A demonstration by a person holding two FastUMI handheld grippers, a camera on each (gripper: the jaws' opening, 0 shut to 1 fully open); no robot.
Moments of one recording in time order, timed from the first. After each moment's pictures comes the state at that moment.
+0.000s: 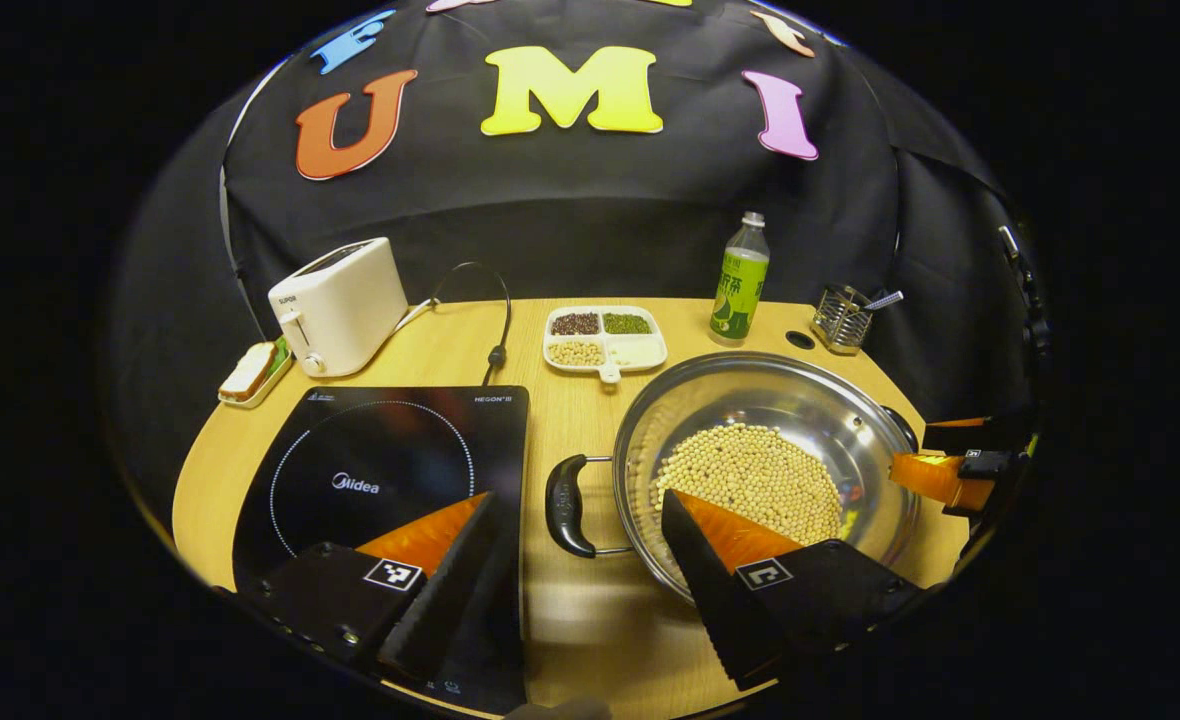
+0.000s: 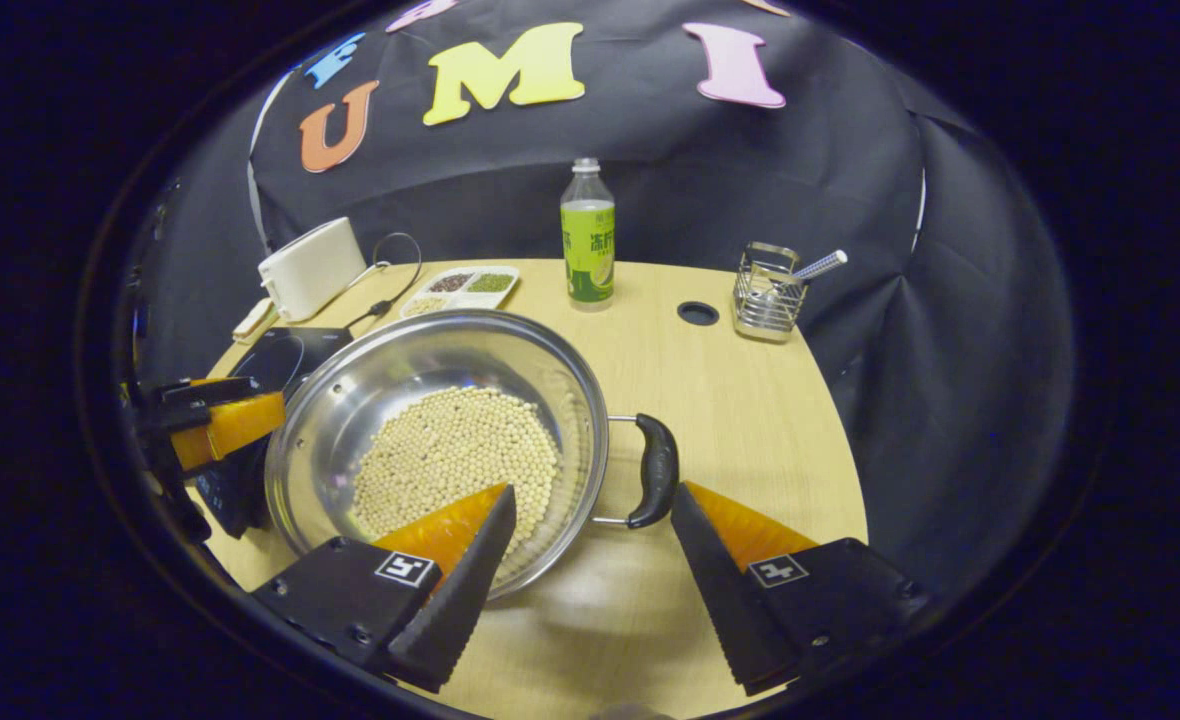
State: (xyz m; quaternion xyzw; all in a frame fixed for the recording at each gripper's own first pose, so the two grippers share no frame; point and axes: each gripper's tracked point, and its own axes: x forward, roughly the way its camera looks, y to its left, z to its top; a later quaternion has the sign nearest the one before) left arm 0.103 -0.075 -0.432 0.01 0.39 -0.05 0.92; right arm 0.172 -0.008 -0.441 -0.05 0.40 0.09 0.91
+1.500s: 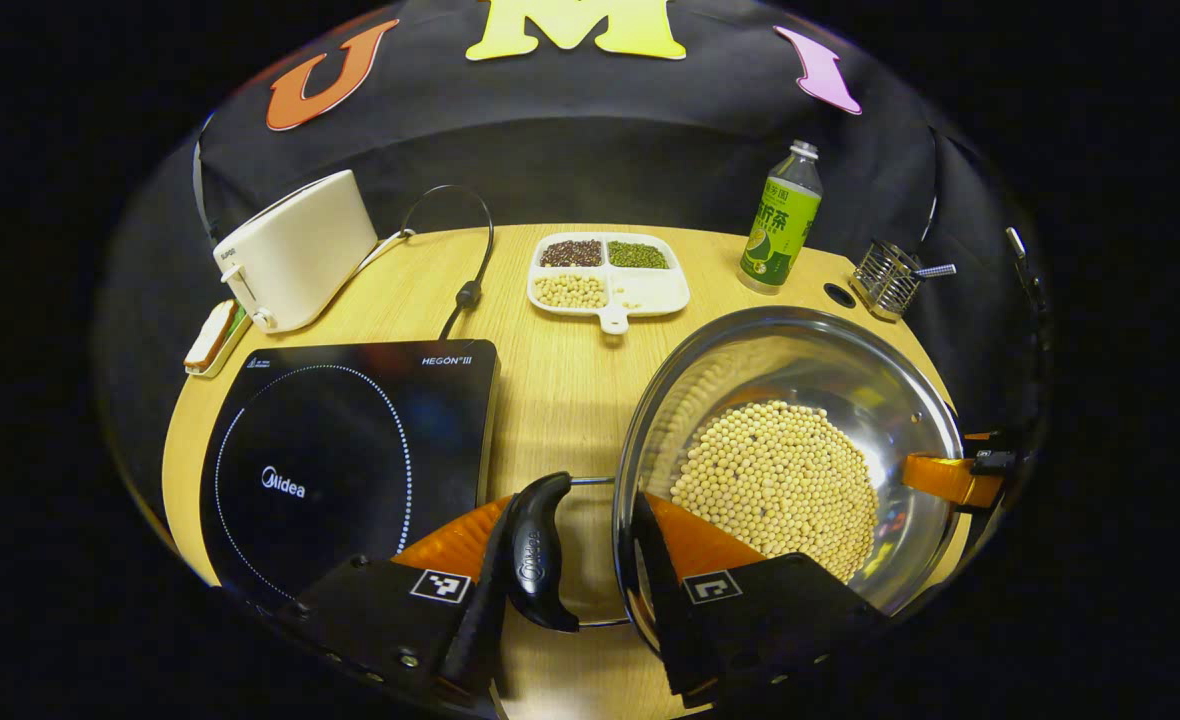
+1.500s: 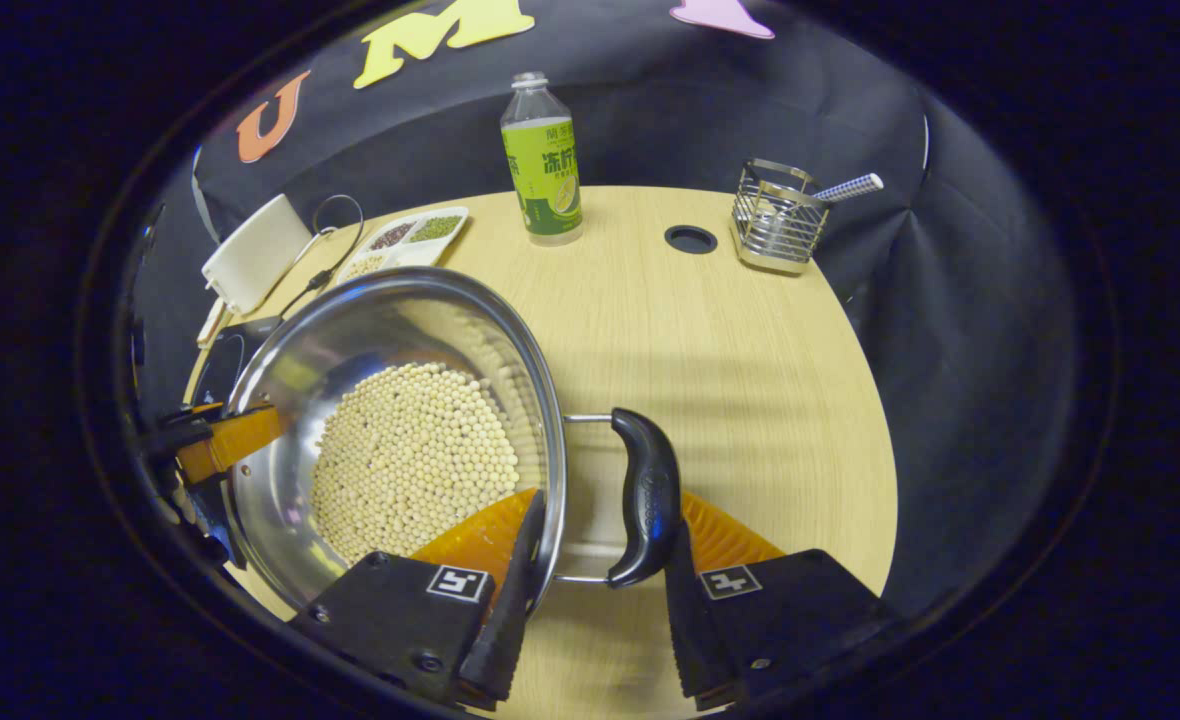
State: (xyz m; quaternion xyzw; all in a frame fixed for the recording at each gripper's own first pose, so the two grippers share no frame) left arm 0.129 -0.083 -0.487 0.00 0.49 -0.03 0.87; right arm 0.194 -0.012 -0.482 -0.01 0.50 0.05 0.86
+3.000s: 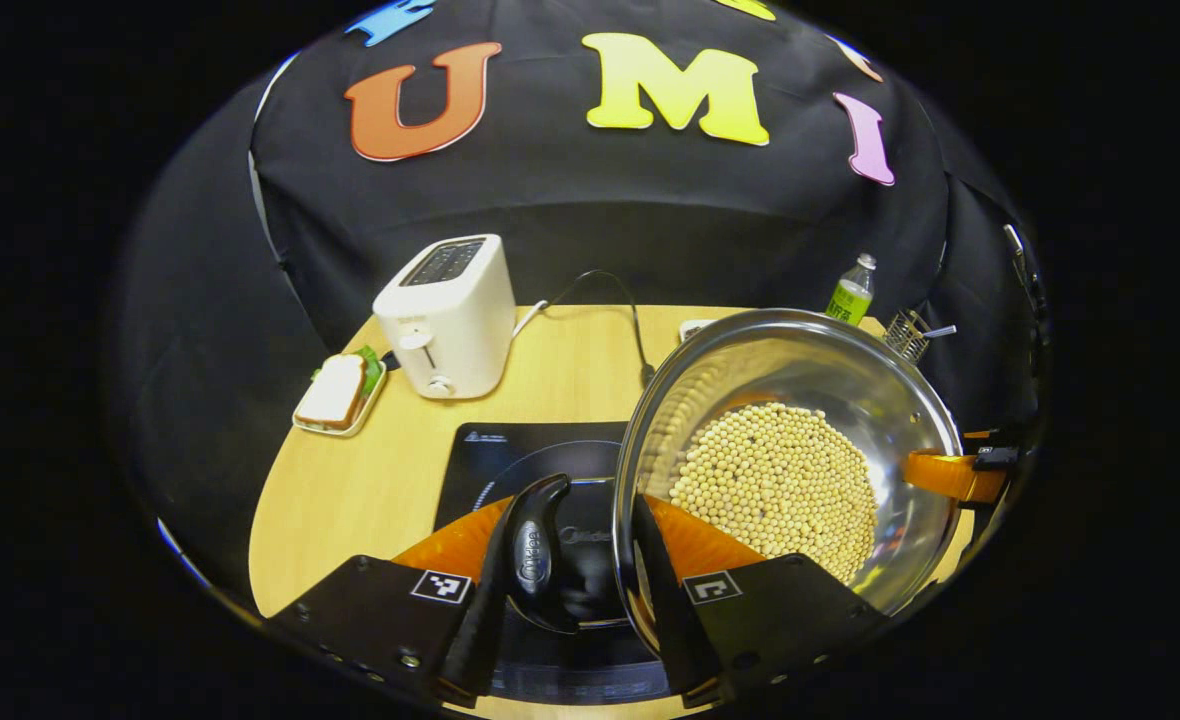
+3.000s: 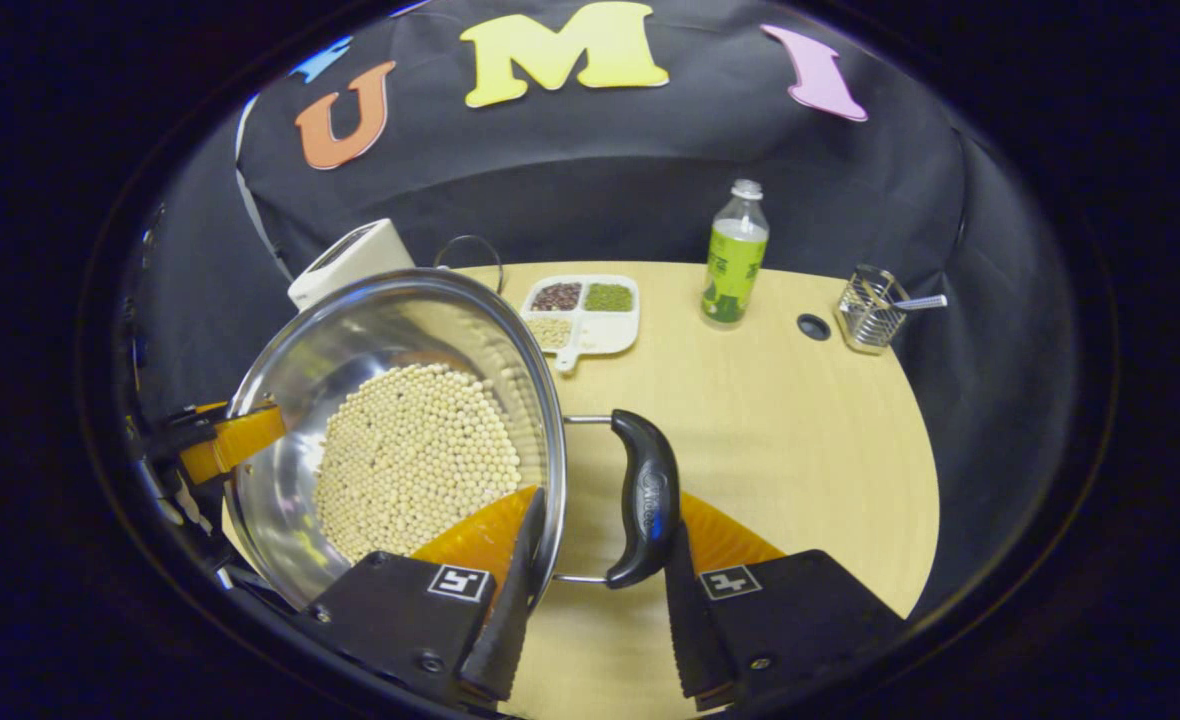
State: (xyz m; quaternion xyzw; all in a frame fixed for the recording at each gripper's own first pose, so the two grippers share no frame) left arm 0.126 0.124 -0.379 0.01 0.43 -0.02 0.90; right arm 0.166 0.200 -0.392 -0.01 0.45 0.09 0.89
